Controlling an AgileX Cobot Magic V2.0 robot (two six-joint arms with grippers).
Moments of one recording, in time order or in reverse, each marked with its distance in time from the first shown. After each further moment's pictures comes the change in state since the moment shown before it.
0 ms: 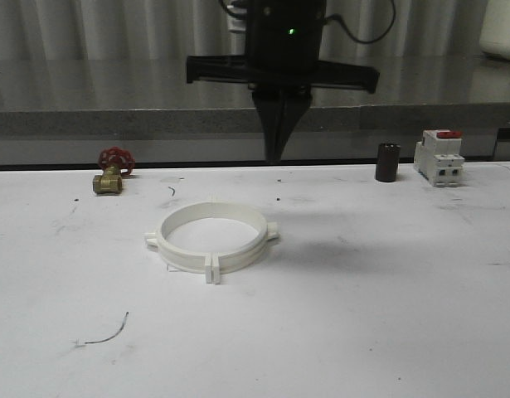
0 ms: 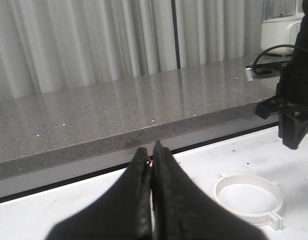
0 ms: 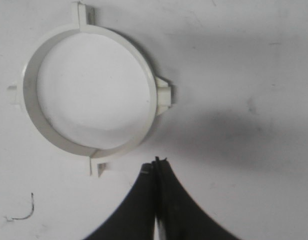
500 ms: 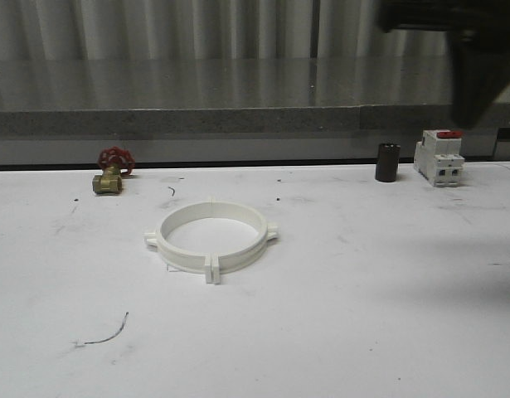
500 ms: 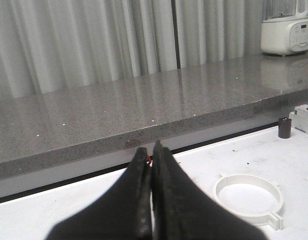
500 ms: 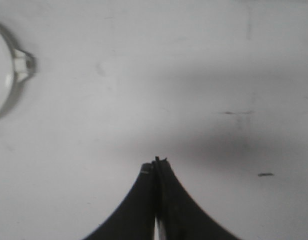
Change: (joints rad) left arm 0.000 0.000 0.000 0.000 0.000 0.000; right arm -0.283 -0.515 0.592 -0.021 -0.178 -0.179
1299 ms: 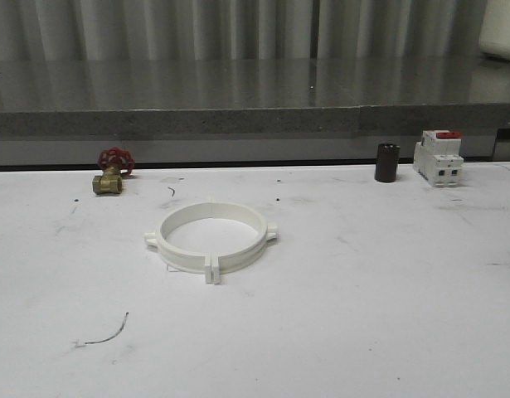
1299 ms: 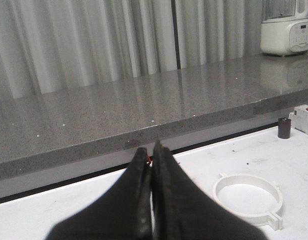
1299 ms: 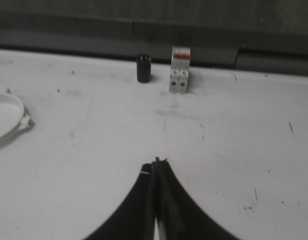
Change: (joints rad) left arm 0.000 0.000 0.000 0.000 0.000 0.000; right arm -0.044 -1.201 0.921 -0.276 -0.613 -0.041
